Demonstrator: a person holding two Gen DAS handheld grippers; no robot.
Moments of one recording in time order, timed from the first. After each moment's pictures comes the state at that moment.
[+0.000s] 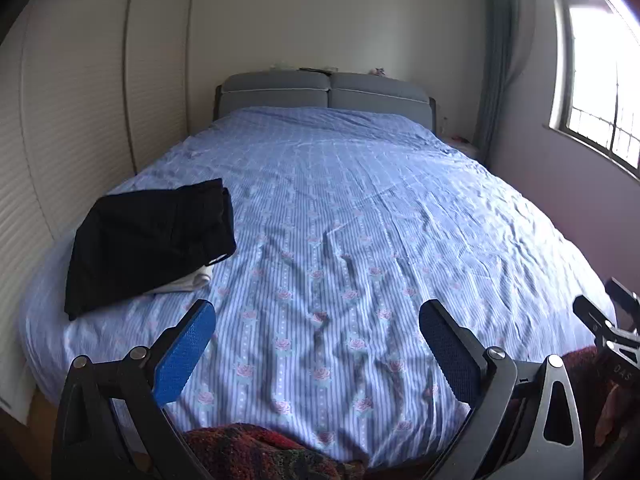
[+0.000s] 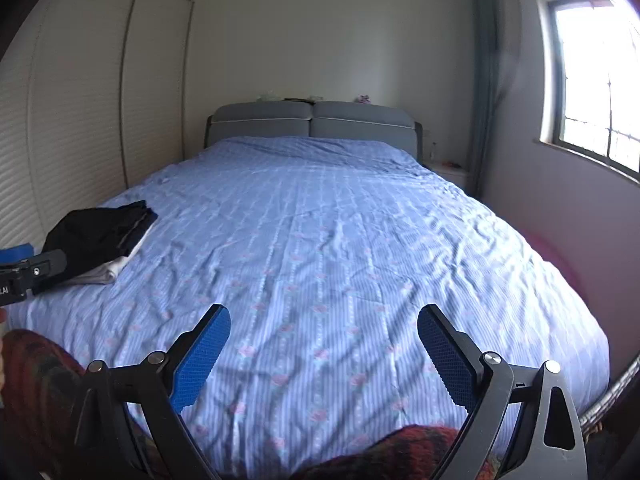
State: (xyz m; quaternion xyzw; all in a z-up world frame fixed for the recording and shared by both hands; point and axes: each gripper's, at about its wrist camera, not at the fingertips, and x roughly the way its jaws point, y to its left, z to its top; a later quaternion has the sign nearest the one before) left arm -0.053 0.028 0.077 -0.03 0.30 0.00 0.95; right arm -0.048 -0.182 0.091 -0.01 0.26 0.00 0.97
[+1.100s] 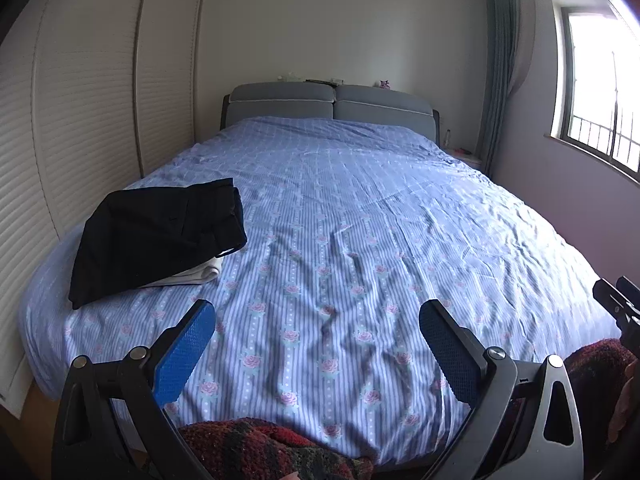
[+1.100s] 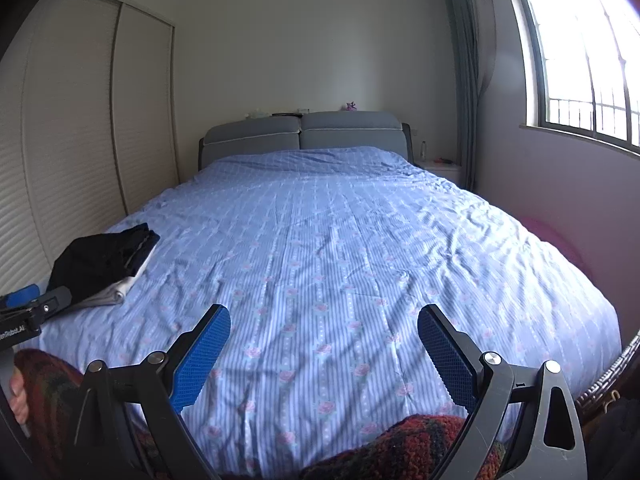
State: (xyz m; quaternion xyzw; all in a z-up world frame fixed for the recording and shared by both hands) left arm -0.074 0.037 0.060 -0.03 0.28 0.00 0.96; right arm -0.068 -0.190 0.087 0.03 0.23 -0.01 0.97
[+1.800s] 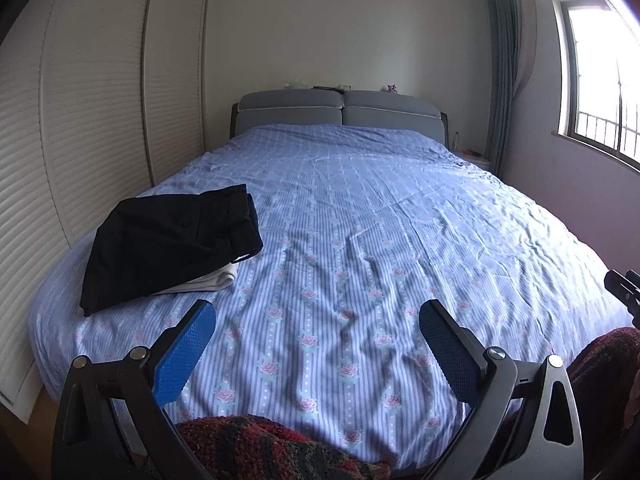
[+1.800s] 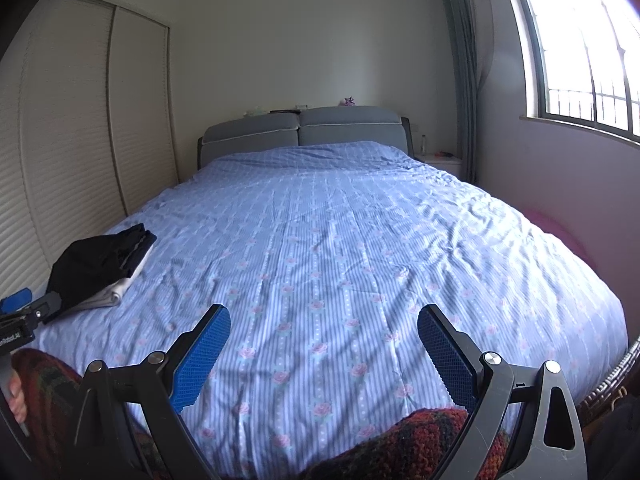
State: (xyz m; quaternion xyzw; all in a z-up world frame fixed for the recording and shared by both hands) left arm -0.075 0.044 0.053 -0.02 0.26 0.02 0.96; right arm -0.060 -0.197 0.079 0.05 0.24 0.00 0.97
